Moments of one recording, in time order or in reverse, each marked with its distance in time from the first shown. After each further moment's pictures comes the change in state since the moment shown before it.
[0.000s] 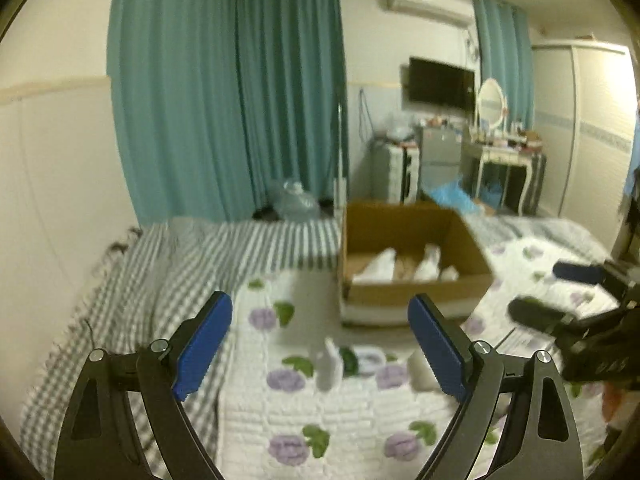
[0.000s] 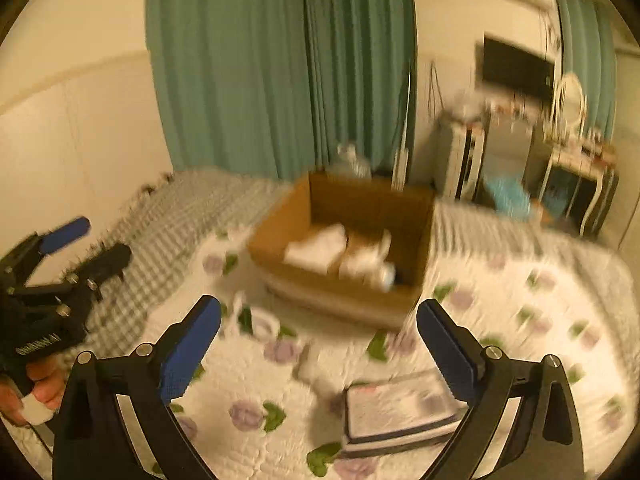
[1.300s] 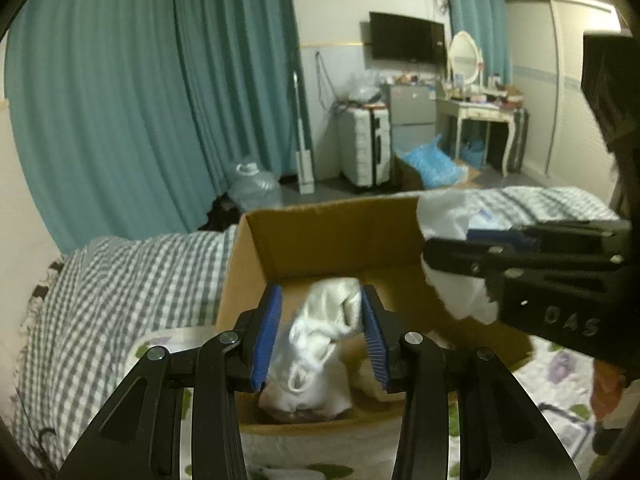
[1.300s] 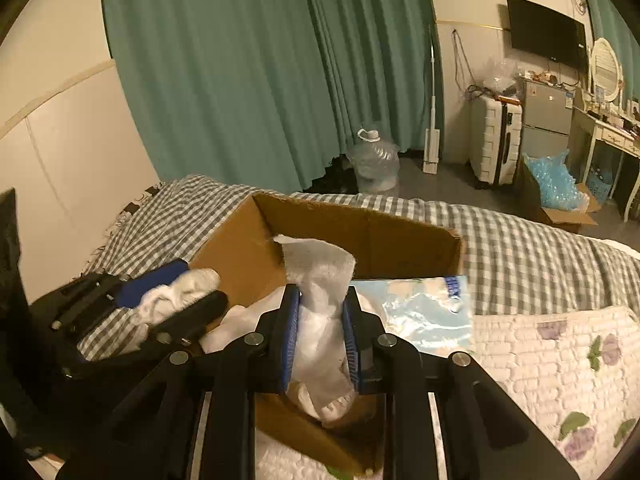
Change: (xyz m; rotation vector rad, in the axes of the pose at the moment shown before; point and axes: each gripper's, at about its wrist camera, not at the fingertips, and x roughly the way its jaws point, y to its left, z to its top) left arm 0.179 -0.095 0.058 0.121 0.108 -0.068; right arm 0.157 -0.098 0.098 0.043 0.036 0.167
